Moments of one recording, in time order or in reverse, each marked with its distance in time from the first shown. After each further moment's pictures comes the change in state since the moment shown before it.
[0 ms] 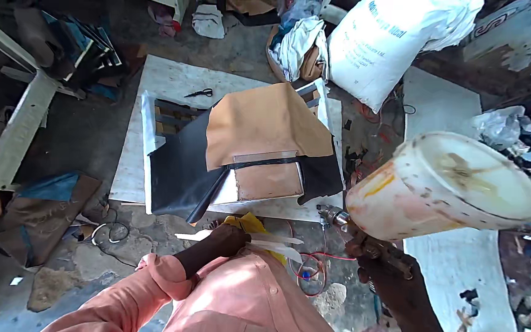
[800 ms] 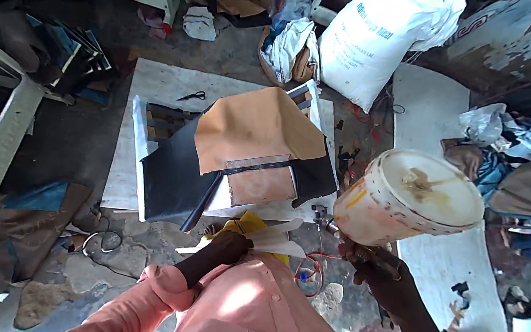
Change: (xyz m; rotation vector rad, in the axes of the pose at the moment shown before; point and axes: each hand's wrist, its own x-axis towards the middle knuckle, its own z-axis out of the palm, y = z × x) left_hand 0.016 0.010 -0.004 -0.041 0.013 0.032; right_hand 0.007 0.016 -0.015 -0.039 -0.069 0.026
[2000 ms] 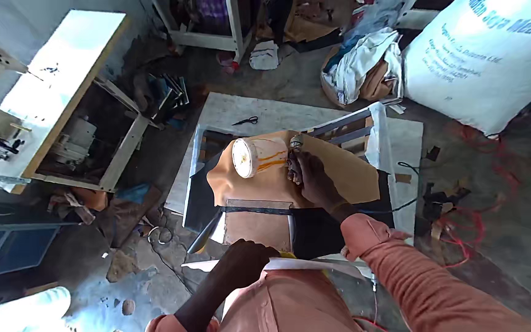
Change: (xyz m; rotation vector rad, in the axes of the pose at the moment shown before) left_hand 0.036 0.112 -0.150 -0.145 0.277 -0.358; right_hand 0.400 -0.013 0.119 -0.573 -0.256 -0.801
